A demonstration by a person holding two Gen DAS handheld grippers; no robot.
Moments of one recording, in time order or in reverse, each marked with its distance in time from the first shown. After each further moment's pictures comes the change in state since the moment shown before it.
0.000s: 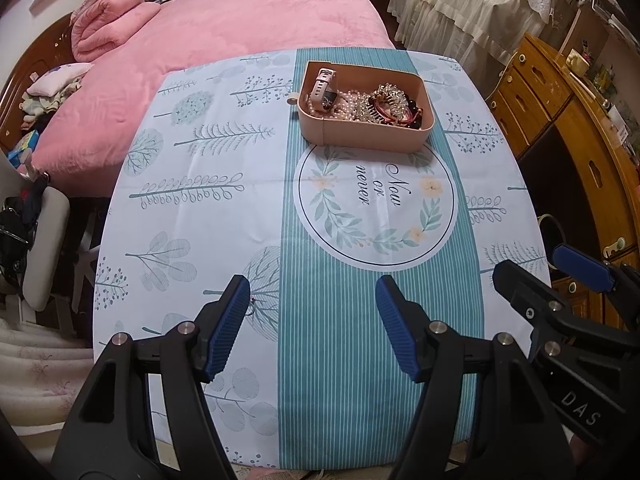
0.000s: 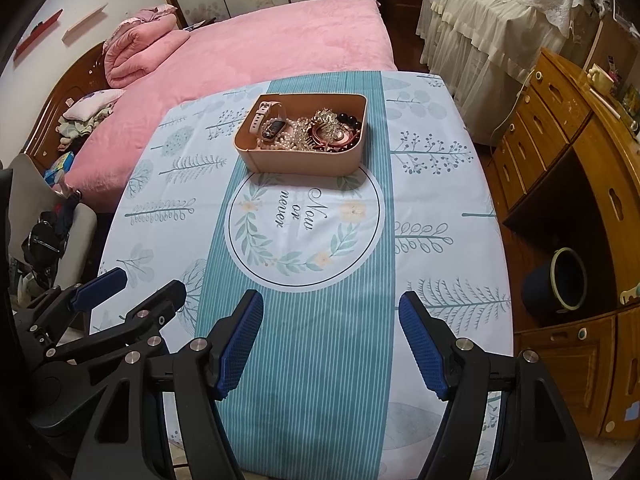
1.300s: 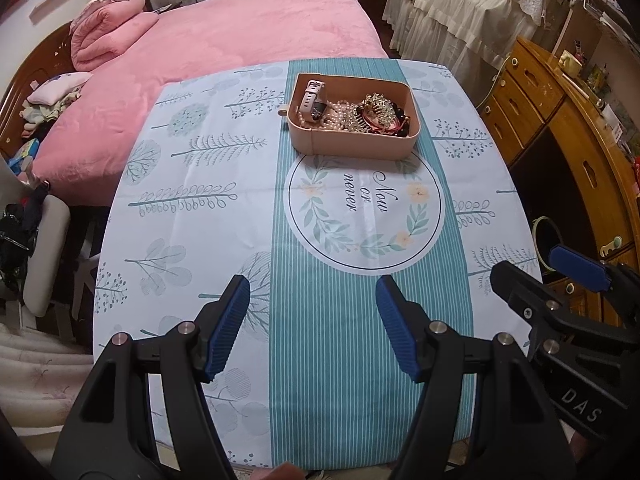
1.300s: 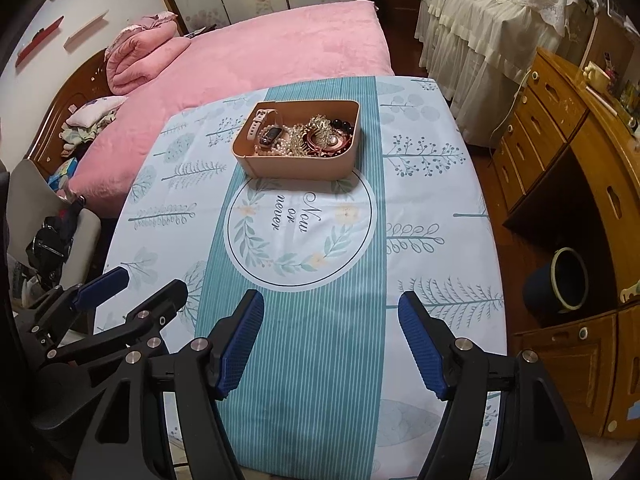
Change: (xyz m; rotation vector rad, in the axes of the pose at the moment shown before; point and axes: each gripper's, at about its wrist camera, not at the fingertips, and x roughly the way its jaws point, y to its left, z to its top) left arm -0.013 -0.013 -0.003 0.011 -0.034 -0.001; right arm -0.015 -0.009 -0.007 0.013 -0.022 0.005
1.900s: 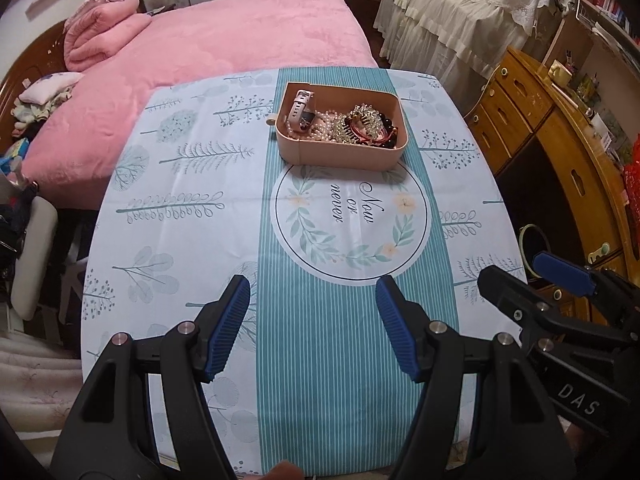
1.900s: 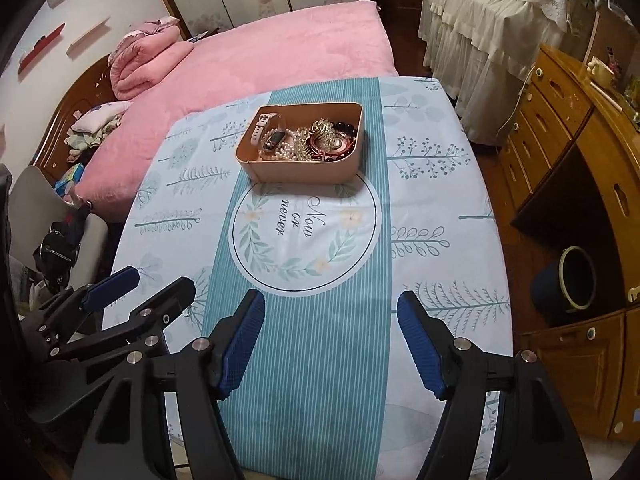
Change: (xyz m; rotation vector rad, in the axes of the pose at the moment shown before) left arm -0.005 -0.002 0.004 -0.013 -0.028 -0.050; right arm 0.000 -0.008 0.005 0.018 -0.006 0.041
